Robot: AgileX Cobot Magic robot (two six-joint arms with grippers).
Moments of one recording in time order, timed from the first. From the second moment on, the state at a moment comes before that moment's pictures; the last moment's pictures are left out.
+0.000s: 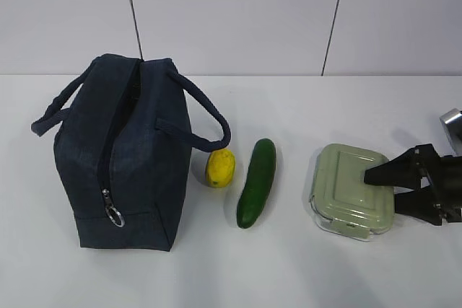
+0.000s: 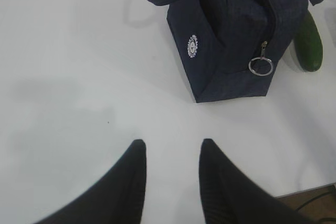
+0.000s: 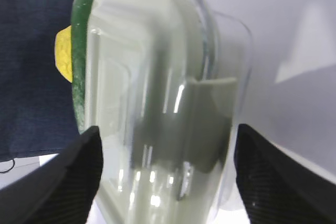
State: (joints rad) left arm -0.16 0.08 -0.51 -0.11 1.10 -0.01; right arm -0.38 2.02 -0.80 1.44 1.03 -1.31
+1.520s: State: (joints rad) left arm -0.16 0.08 -0.51 -0.11 1.10 -0.01; right arm -0.38 2.10 -0.83 1.44 1.11 -1.36
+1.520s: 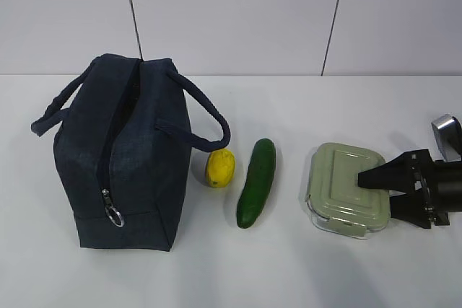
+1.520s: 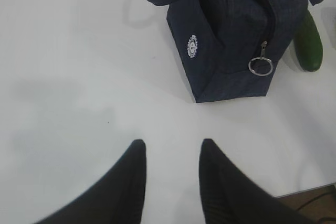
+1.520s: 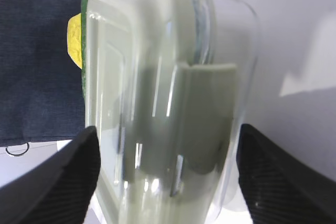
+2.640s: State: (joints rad) left arm -0.16 0.08 -0.51 -0.11 1.10 -0.01; right arm -0.38 2.10 -0.84 1.44 1.12 -1.39
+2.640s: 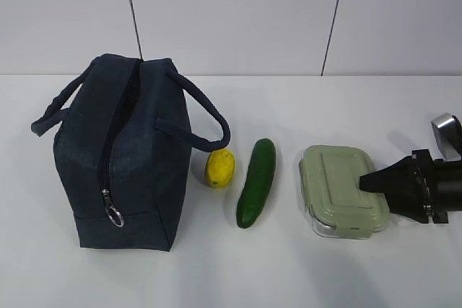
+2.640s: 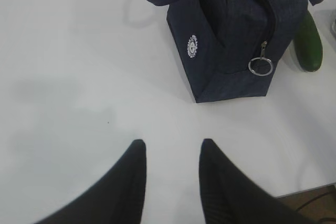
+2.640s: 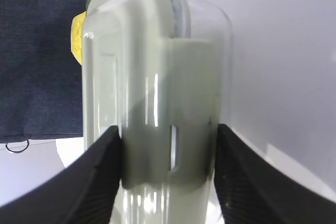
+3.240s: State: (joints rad) left arm -0.16 0.08 -0.51 -0.11 1.10 -0.01; right arm -0.38 2.10 -0.84 1.44 1.12 -1.40
